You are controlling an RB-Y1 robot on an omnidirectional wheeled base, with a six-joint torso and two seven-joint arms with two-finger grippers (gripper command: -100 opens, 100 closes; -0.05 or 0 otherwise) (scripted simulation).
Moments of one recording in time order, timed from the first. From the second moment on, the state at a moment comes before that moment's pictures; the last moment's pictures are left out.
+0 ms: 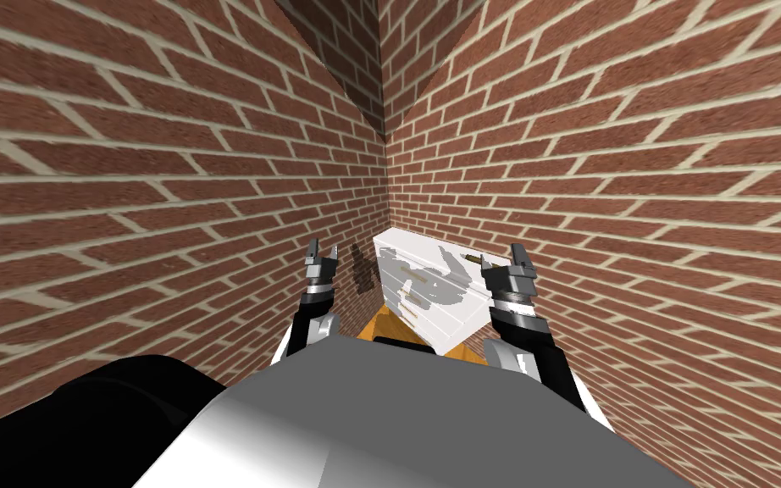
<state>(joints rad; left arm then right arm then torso) 0.52 0.03 0.07 -2.27 0.06 -0.49 0.08 0.50 -0.05 0.01 -2.29 -0.01 -0.36 -0.14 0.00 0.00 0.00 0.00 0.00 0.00</state>
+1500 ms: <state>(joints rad) 0.52 0.03 0.07 -2.27 0.06 -0.49 0.08 0.51 -0.47 0.00 -2.14 -0.03 -0.44 -0.18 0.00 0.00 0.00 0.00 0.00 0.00</state>
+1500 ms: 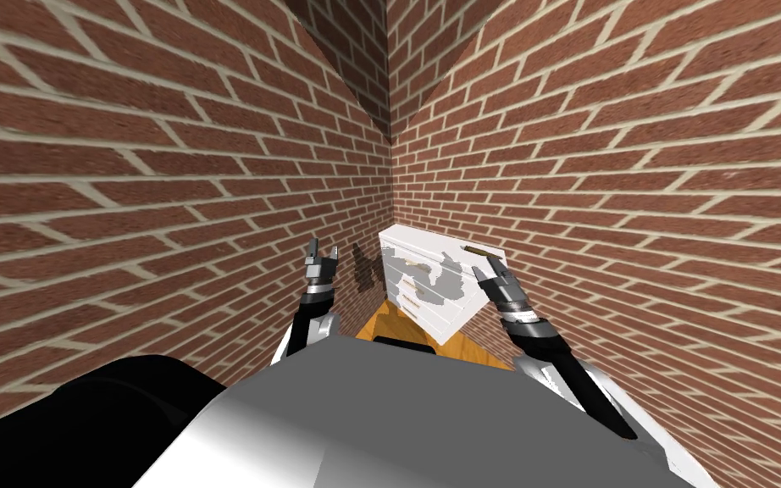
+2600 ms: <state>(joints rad) 0.52 0.03 0.07 -2.27 0.06 -0.49 0.08 0.54 -0.78 -0.01 -2.04 -0.03 -0.50 -0.21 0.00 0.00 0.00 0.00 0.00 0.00</state>
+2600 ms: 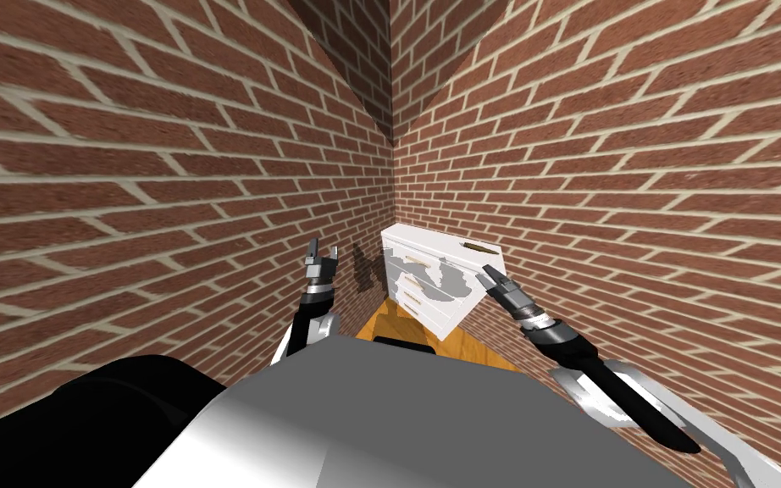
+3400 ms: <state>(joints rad) 0.52 0.03 0.07 -2.27 0.06 -0.49 0.08 0.56 -1.01 -0.04 -1.94 -0.01 -0.55 -0.22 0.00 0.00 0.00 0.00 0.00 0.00</state>
